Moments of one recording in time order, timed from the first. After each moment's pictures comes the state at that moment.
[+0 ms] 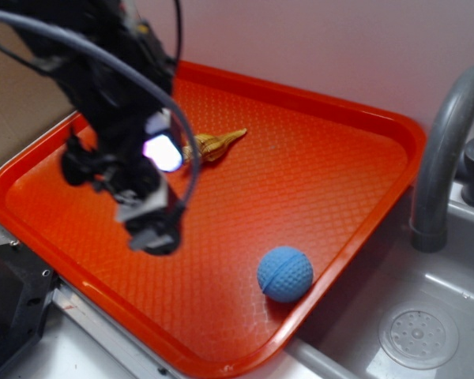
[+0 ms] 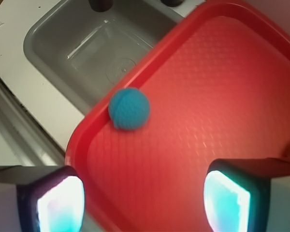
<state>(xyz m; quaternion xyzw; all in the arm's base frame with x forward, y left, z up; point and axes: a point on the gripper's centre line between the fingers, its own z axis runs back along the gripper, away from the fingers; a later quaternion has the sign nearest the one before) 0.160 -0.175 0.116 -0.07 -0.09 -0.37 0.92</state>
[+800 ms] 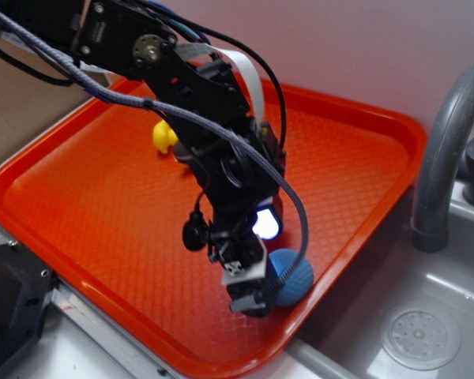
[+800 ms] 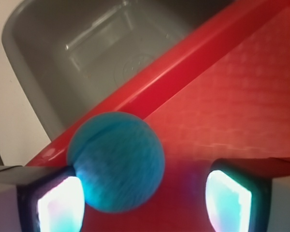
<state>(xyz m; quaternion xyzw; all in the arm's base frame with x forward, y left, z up) 0.182 -0.209 0.039 -0.13 -0.07 -0.44 0.88</state>
